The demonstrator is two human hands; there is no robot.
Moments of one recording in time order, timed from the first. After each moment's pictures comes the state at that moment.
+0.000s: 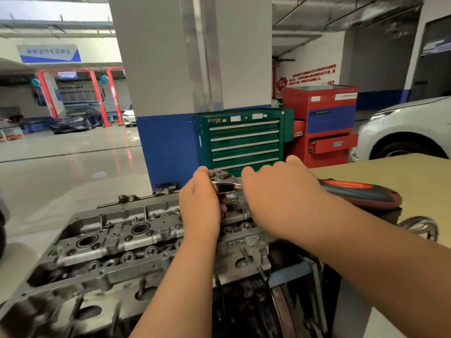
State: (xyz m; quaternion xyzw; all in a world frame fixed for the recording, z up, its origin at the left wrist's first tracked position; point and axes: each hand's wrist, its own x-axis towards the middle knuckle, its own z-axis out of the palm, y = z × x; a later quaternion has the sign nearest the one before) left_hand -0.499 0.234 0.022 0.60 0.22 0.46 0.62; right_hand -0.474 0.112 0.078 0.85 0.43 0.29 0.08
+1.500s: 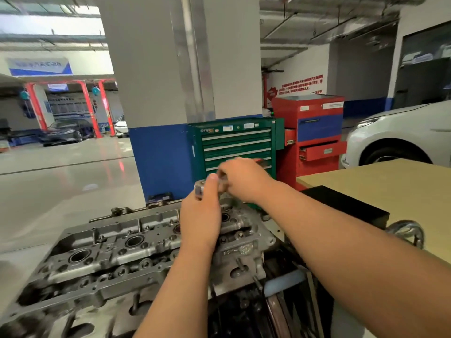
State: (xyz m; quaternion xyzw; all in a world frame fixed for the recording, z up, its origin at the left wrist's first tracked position) left_hand -0.499 0.232 0.021 0.68 0.23 0.45 0.53; right_hand -0.399 0.180 0.080 0.85 0.47 0.22 -0.05
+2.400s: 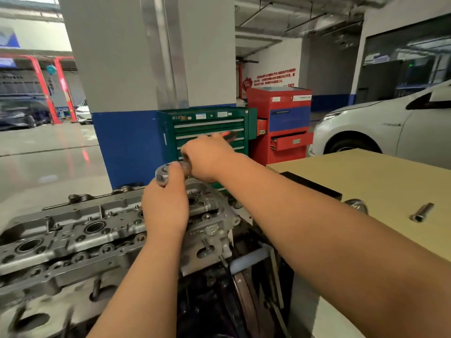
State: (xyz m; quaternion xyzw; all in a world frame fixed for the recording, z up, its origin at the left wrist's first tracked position) left_hand -0.502 0.226 0.014 0.69 0.24 0.49 0.47; right_hand -0.418 0.170 0.094 0.85 0.48 0.22 0.01
